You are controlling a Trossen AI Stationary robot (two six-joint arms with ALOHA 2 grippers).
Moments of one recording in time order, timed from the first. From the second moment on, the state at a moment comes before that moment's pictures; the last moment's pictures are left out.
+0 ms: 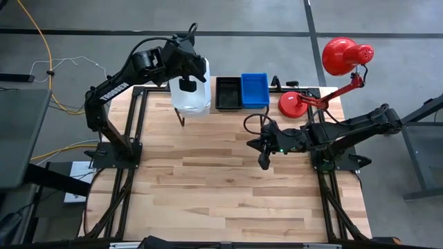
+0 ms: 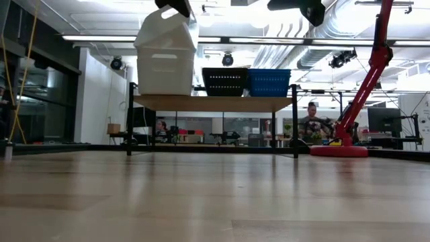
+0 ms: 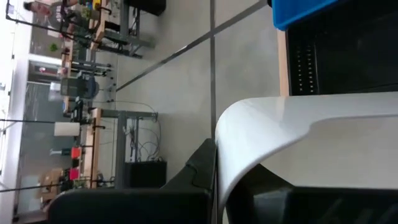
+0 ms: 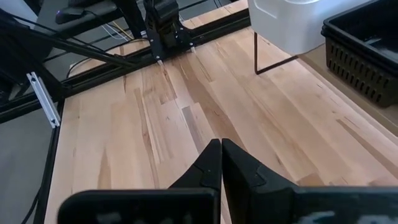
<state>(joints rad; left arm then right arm) 0.51 1.64 2.06 -1.05 -0.53 0.89 0.25 1.19 1.03 -0.37 0.38 0.47</state>
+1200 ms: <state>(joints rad) 0.45 1.58 2.05 -1.14 -0.57 0.70 0.25 1.19 1.03 -0.37 0.38 0.46</state>
